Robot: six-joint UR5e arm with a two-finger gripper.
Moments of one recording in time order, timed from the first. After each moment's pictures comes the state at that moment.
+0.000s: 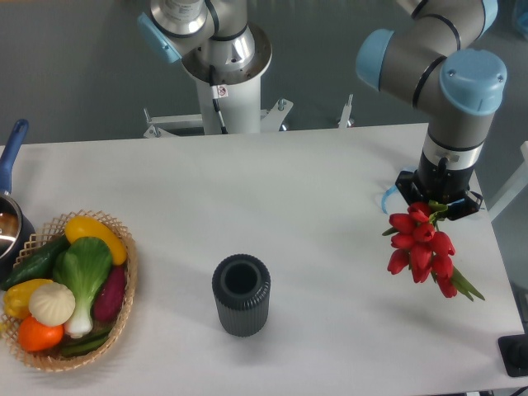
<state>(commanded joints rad) 2.77 -1.96 -1.46 -1.11 1.52 1.27</state>
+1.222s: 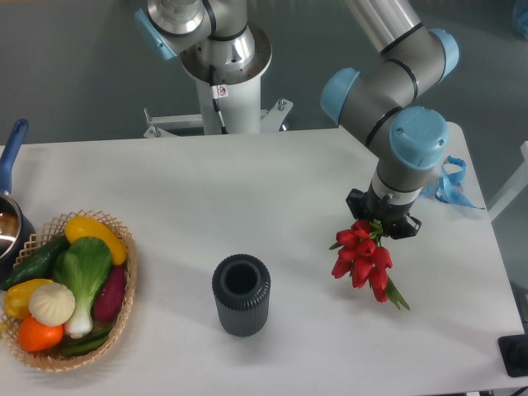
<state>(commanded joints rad) 2.69 -2.01 -1.60 -1.10 1.55 1.25</state>
